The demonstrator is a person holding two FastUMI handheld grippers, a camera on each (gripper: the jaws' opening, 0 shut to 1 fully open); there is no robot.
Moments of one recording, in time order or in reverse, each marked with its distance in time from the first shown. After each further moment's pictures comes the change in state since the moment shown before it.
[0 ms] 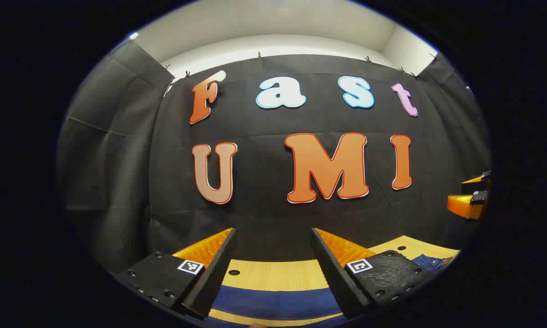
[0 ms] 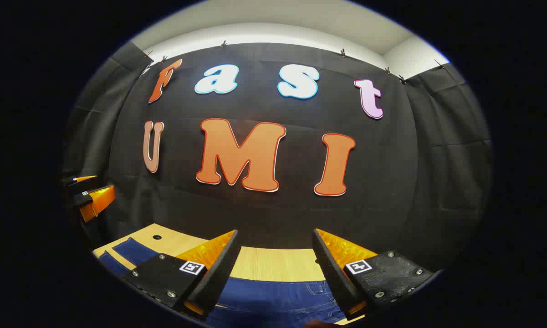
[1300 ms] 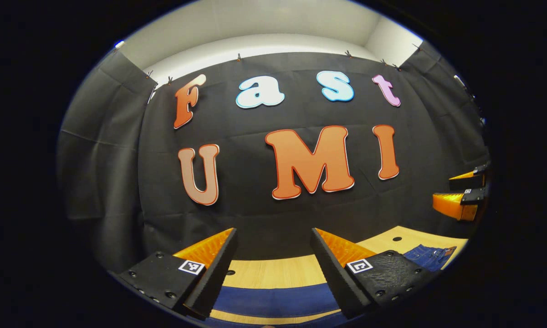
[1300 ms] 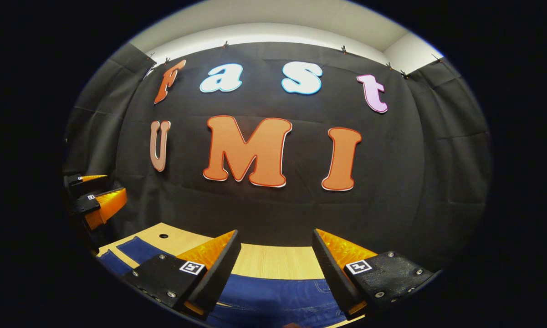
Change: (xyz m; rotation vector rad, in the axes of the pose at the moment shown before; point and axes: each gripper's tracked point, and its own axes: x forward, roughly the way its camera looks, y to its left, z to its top) left arm -0.007 -0.041 -0.018 0.082 0.035 -0.075; right arm -0.004 -0.001 -0.023 0.013 0.015 0.027
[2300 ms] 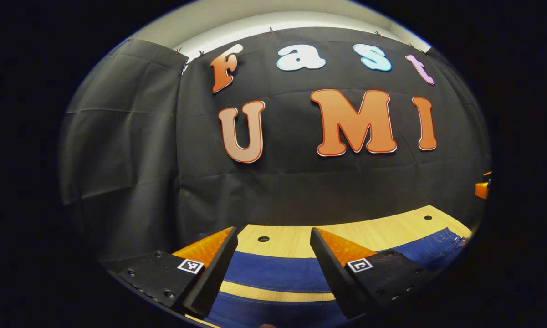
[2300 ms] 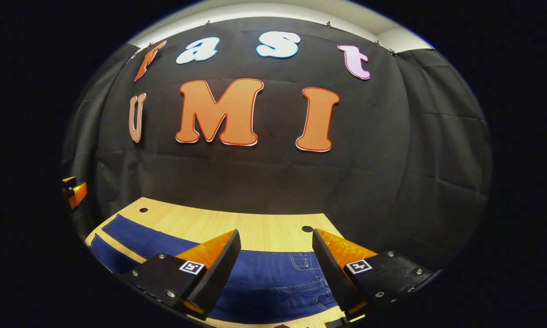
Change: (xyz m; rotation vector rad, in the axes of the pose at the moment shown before) left arm -0.033 0.088 -0.091 -0.034 0.200 0.237; right arm 0.001 -0.062 -0.076 0.002 0.209 -0.063
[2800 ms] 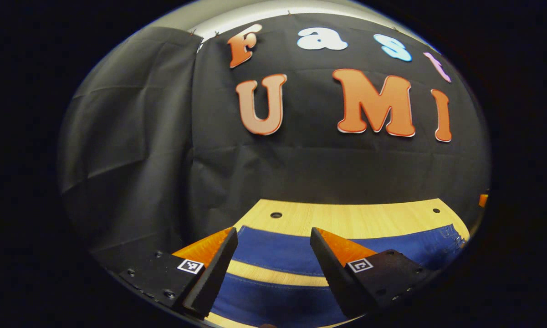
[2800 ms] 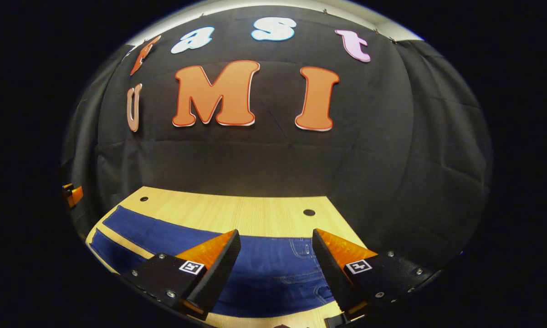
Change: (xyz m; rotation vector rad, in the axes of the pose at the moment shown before) left arm -0.002 0.042 -0.069 -0.095 0.213 0.072; right arm 0.011 -0.021 -0.054 0.062 0.160 0.018
